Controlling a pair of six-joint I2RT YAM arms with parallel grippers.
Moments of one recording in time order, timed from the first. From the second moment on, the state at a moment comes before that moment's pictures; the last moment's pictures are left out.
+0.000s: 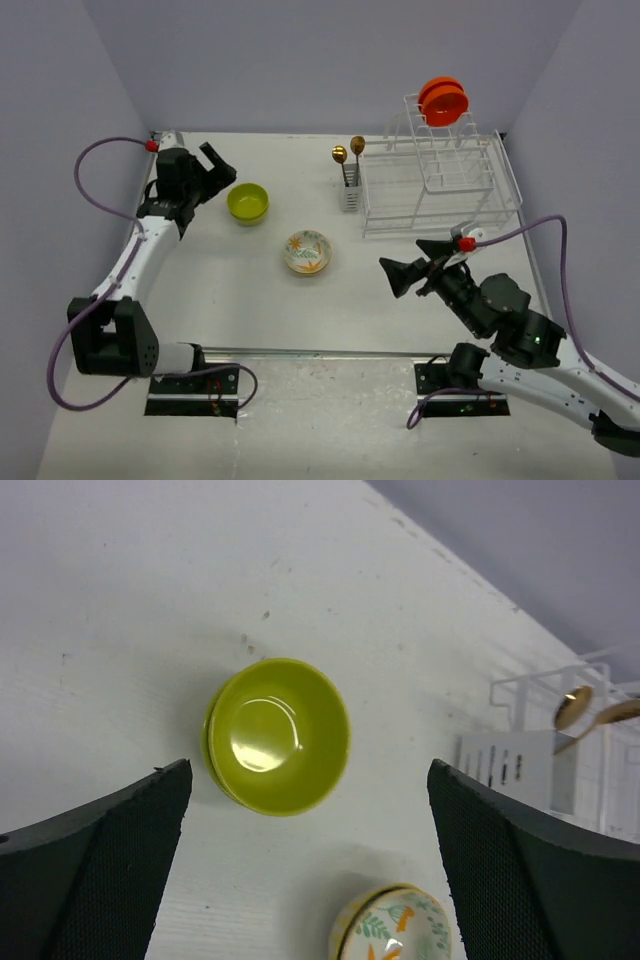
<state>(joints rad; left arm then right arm) -0.05 1.42 1.09 -0.21 -0.01 -0.64 1.10 0.42 0.72 -0.31 0.48 0.22</state>
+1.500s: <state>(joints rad) -0.09 0.64 0.77 -0.51 -0.06 -0.33 -0.06 1.82 1.52 0.30 -0.07 1.54</state>
